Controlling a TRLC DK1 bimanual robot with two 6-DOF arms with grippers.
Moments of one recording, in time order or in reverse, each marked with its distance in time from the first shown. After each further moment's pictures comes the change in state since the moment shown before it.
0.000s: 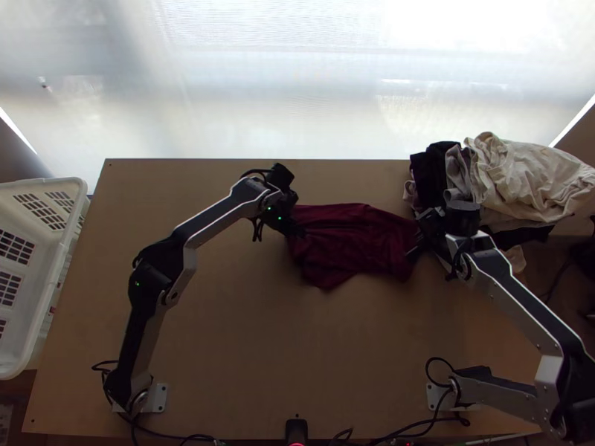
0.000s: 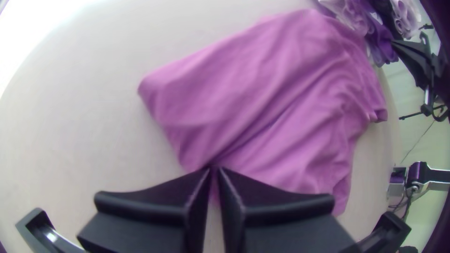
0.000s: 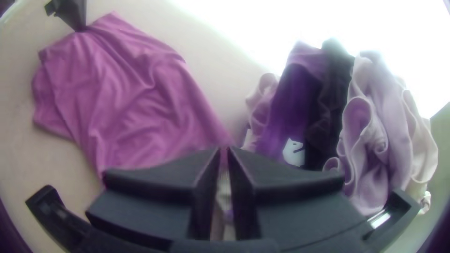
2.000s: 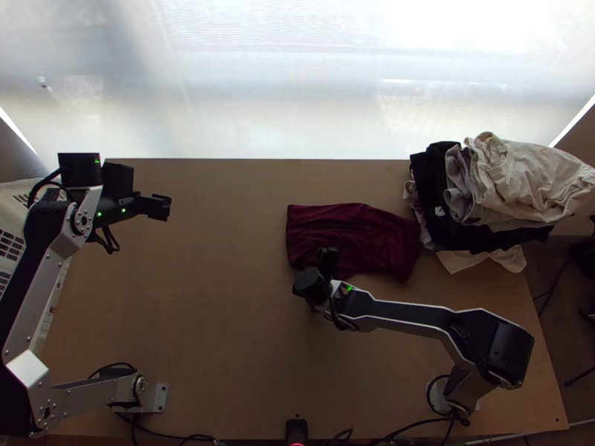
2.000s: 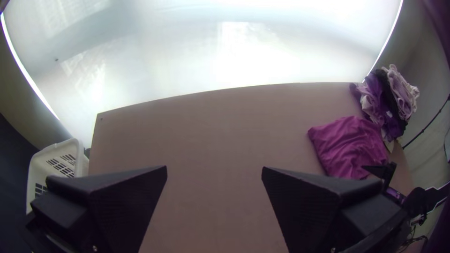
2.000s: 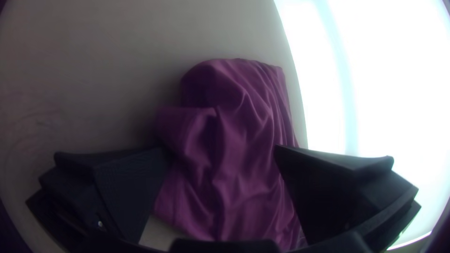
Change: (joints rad) left arm 0.584 -0.938 -0.626 0.114 -0.058 0.149; right arm 0.863 0.466 0.087 0.279 0.559 -0.089
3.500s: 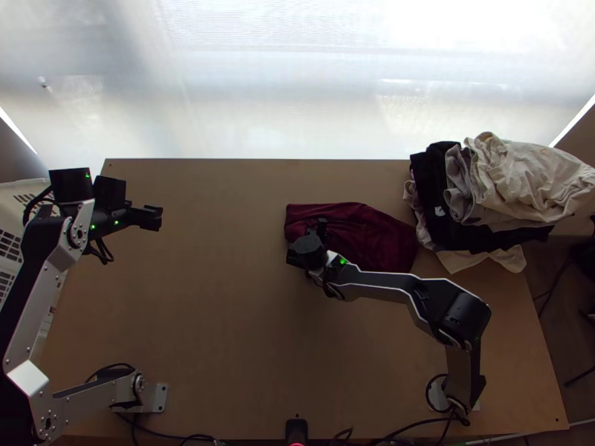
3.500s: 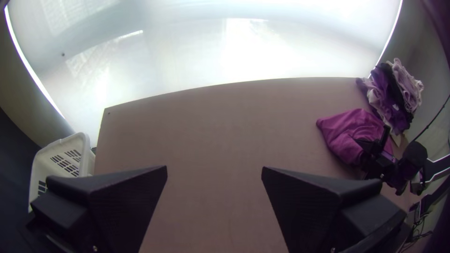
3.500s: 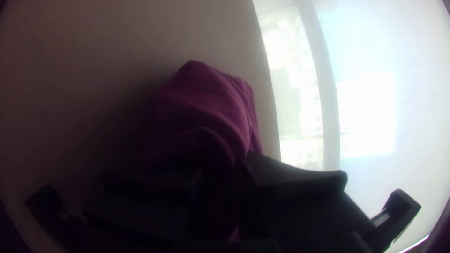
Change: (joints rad) left arm 0.071 -0.053 -0.127 0.076 0.021 0.064; right arm -0.159 0.286 0.166 0.293 -0.044 -0.296
